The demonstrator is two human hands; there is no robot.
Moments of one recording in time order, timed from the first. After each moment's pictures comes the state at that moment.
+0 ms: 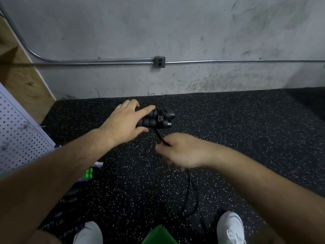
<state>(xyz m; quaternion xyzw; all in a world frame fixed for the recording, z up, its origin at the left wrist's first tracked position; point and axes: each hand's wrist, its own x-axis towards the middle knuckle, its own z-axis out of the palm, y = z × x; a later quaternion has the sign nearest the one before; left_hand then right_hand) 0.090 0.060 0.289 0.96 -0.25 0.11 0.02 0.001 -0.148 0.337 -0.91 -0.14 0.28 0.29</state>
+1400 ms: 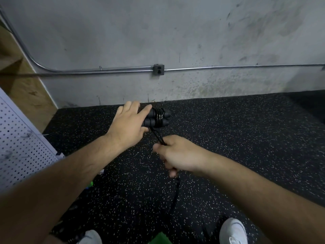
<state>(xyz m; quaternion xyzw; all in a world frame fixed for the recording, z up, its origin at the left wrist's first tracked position) 0.084 0.039 0.300 0.97 -0.19 0.18 0.03 -0.009 -0.142 0.342 -0.83 -0.05 0.27 0.48</state>
